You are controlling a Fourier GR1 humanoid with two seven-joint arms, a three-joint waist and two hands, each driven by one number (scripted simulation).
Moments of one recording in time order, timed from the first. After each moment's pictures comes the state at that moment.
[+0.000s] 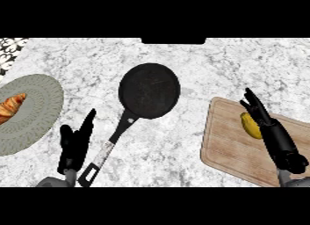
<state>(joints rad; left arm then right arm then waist) -0.06 0.25 -0.31 -1.30 0.26 0.27 0.10 -0.05 -0.45 0.27 -1.56 -0.12 -0.14 -0.20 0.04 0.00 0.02</state>
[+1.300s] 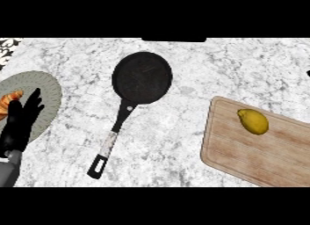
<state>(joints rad) -0.14 0.54 -0.15 -1.29 0.18 0.27 0.18 -0.29 -0.63 -0.13 -1.15 -0.89 0.81 -0.35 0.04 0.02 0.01</state>
